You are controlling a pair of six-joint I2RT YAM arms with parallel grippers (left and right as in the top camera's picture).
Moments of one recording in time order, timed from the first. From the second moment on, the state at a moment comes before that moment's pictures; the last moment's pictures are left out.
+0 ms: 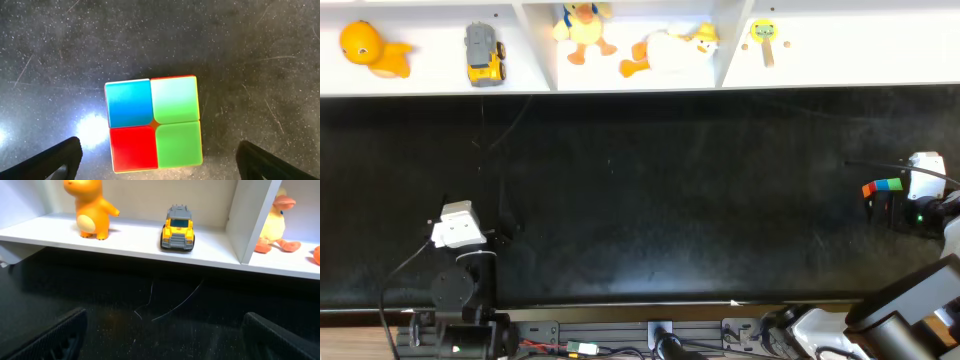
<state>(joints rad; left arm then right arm) -0.03 0.02 0.01 -0.07 -0.18 -0.07 -0.91 1.60 0.99 -0.68 -0.33 -0.90</state>
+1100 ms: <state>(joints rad) -0.03 0.02 0.01 -0.07 -0.18 -0.07 -0.86 1.61 0.99 -0.67 -0.27 -0.87</state>
